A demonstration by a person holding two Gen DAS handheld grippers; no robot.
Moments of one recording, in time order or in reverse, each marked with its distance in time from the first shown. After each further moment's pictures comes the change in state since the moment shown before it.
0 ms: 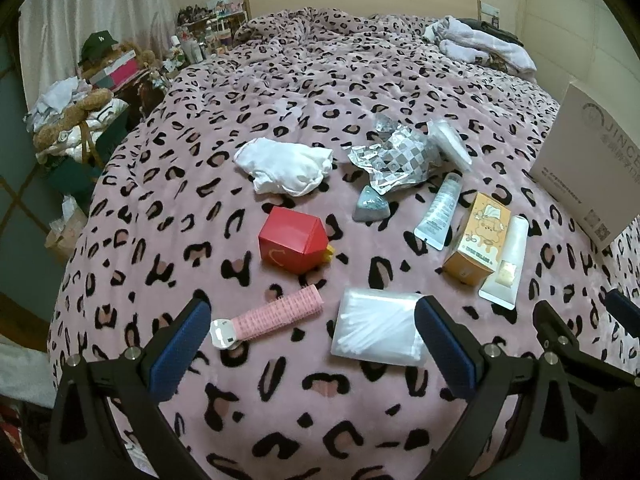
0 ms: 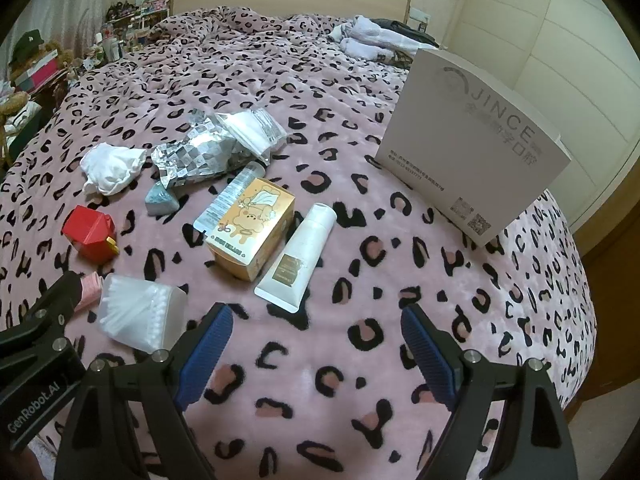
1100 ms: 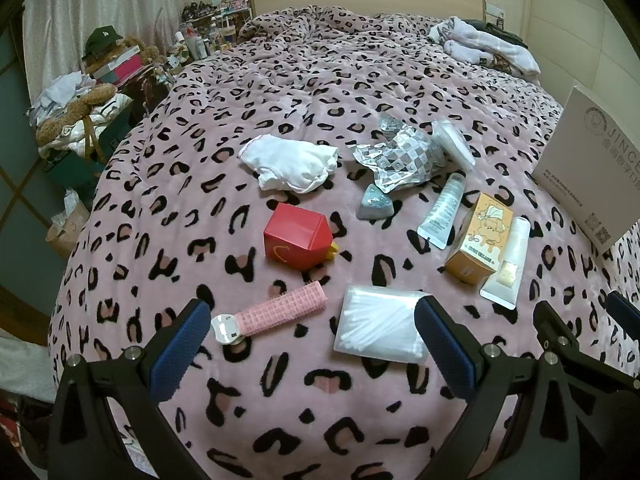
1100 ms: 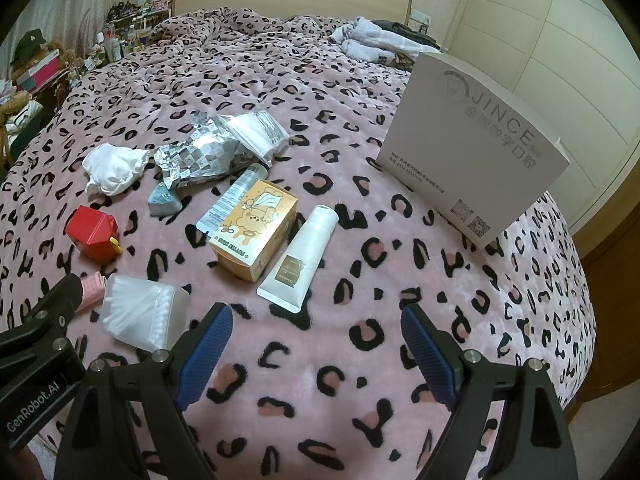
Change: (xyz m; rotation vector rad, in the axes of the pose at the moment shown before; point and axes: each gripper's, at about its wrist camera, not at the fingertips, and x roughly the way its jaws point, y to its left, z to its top) left arm -0.001 0.004 0.001 -0.009 0.006 0.001; right arm -0.003 0.001 0.000 0.000 -0.005 0.004
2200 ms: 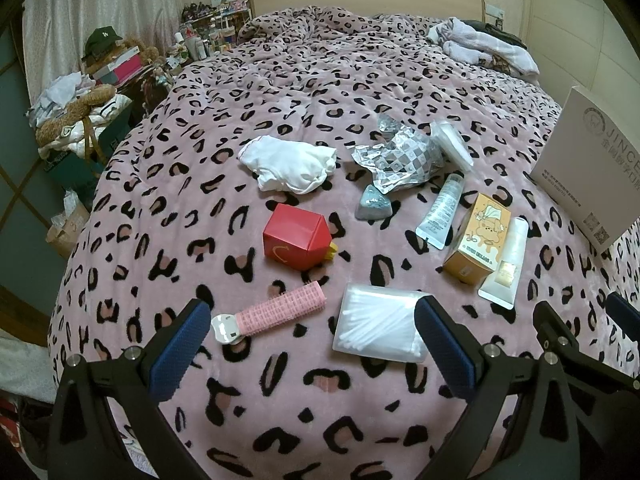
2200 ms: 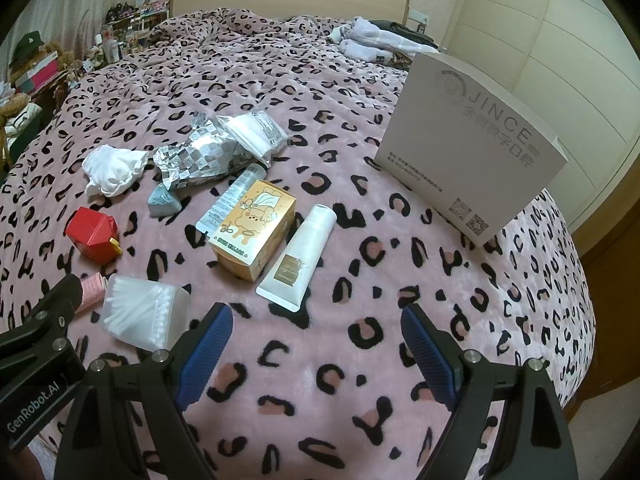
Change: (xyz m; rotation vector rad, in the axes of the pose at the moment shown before) left arm -0.002 -0.004 0.000 -0.003 -0.002 -0.002; right arm -0.002 -0.002 -0.001 0.004 -0.004 -0.003
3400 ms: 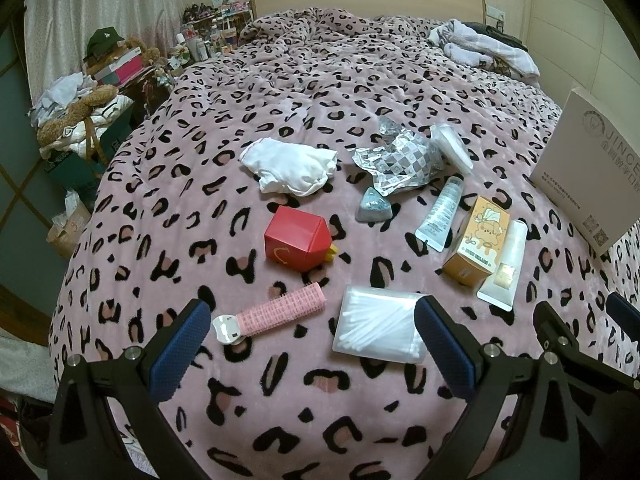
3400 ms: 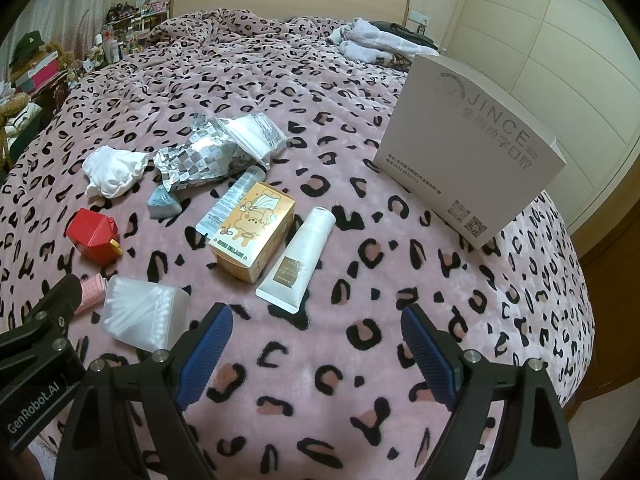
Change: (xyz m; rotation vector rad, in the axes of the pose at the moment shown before) left arm -0.004 0.006 0.000 -0.007 -0.007 -0.001; right arm -0.002 0.002 0.002 -0.005 -0.006 -0.005
